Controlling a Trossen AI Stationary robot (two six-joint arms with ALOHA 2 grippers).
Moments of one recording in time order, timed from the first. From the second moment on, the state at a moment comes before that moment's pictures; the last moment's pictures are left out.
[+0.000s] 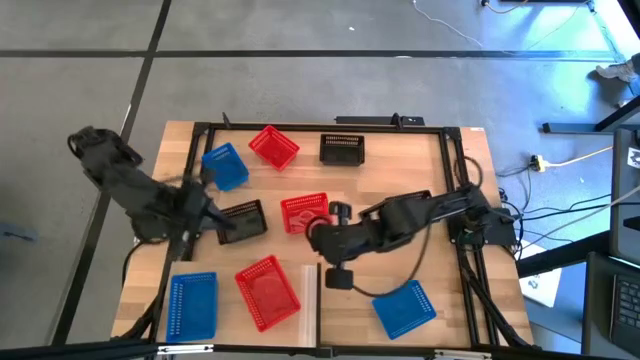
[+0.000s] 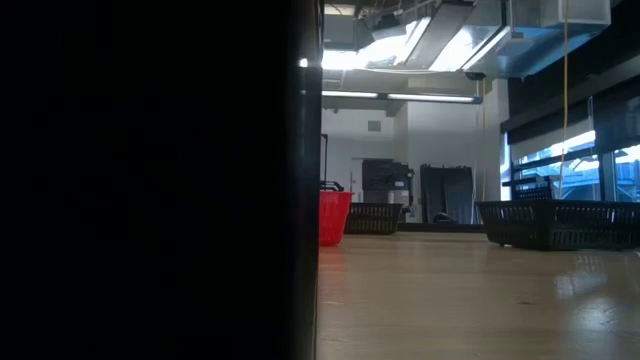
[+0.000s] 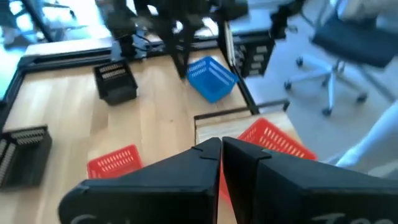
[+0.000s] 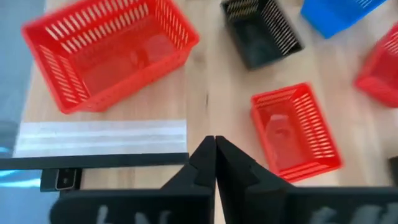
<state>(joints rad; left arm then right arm) -0.65 1.05 1.57 -0.96 -0.39 -0.26 0.38 2.05 2.35 -1.26 0.22 0.34</state>
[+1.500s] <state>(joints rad) -0.65 0.99 1.57 -1.02 -0.42 -0.29 0.33 2.31 2.35 -0.87 -0.11 0.25</state>
